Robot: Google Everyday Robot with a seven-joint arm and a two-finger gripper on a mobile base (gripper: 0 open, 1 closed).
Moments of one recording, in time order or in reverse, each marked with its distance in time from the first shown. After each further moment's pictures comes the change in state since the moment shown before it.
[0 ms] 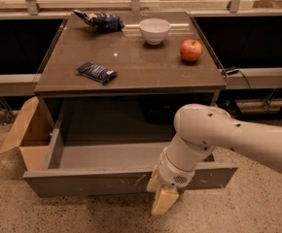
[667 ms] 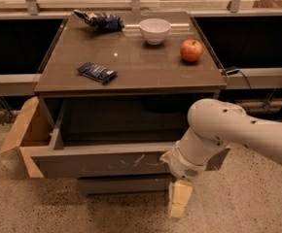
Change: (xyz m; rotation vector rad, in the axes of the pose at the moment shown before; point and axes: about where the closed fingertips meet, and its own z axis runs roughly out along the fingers) arm 0.026 -0.017 -0.019 0.064 0.002 0.065
